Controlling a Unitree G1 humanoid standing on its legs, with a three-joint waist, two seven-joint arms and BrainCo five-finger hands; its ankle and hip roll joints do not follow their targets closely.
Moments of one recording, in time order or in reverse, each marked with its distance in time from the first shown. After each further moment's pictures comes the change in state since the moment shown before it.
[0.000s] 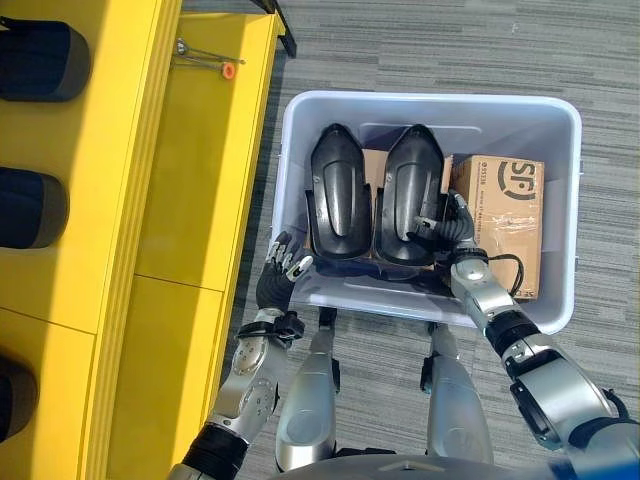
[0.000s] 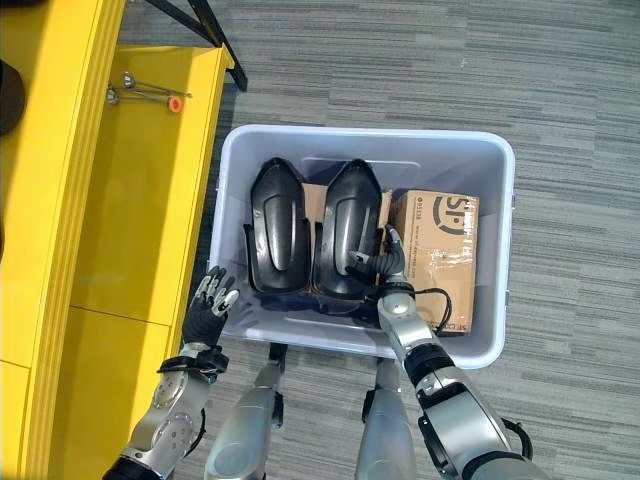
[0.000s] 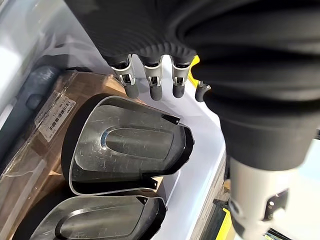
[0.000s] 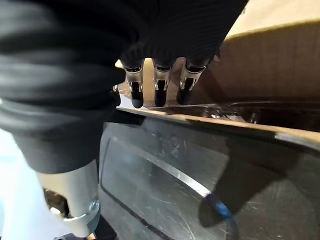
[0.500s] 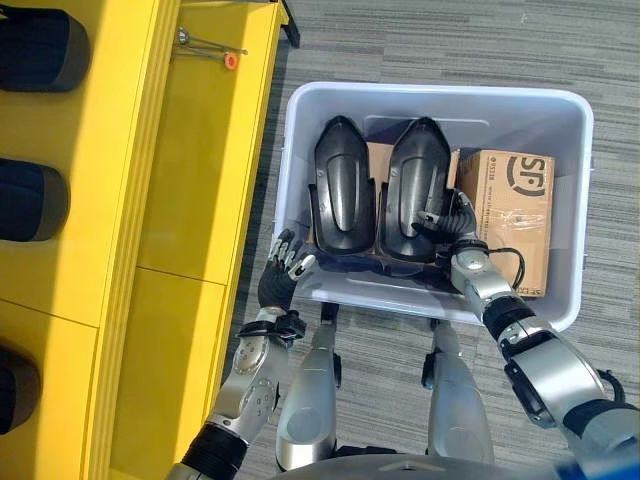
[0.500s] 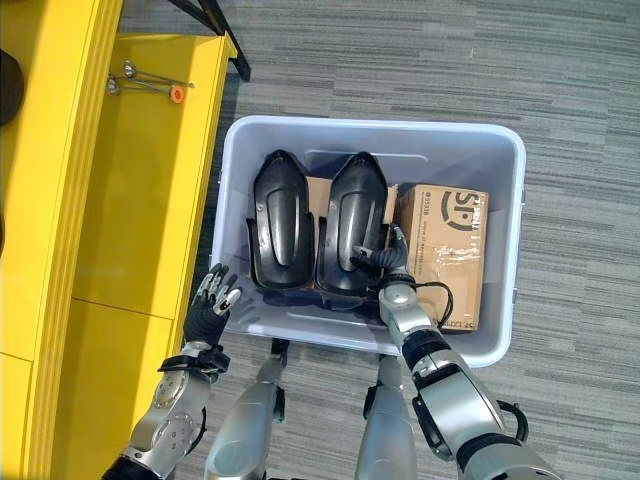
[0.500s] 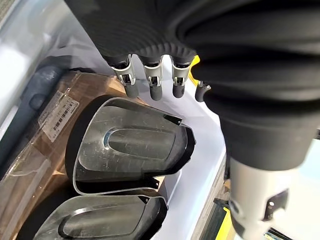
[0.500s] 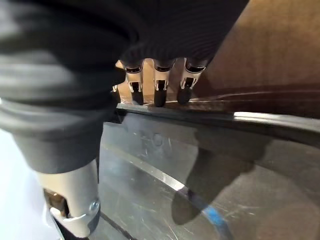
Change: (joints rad) left arm -0.007 0.009 -0.010 -0.030 -0.007 -0.003 0.000; right arm -0.094 0.007 -0.020 0.127 0.056 0.000 0.002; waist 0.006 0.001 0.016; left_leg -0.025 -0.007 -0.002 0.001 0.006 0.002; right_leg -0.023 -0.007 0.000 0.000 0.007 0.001
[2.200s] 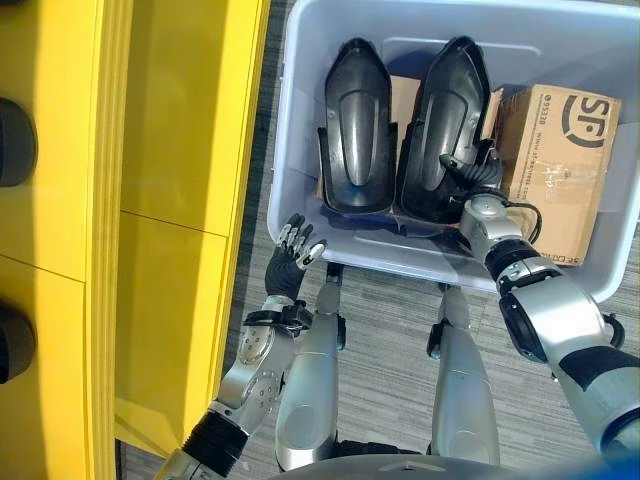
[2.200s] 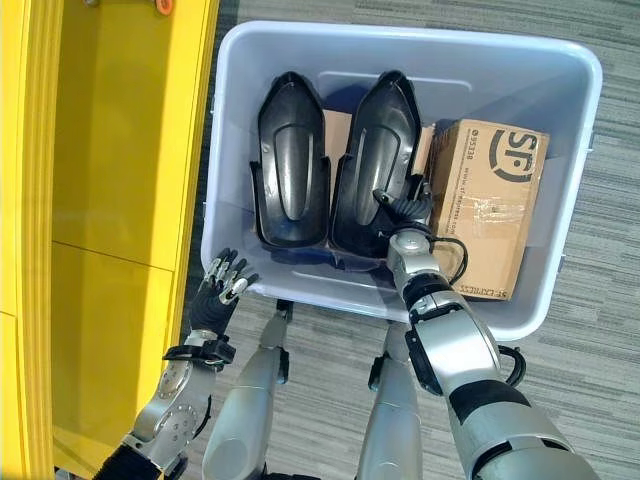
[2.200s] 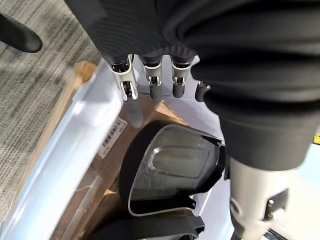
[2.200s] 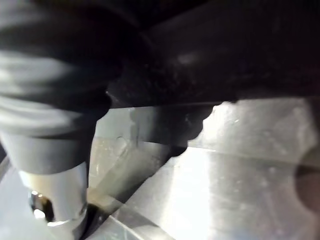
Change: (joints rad) left arm -0.050 0.042 -0.067 -0.048 -0.032 -0.021 0.020; right arm -0.324 -0.021 -0.132 0.299 0.104 0.001 -0.047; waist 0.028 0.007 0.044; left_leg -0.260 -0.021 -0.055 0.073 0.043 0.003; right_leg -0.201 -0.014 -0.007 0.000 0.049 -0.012
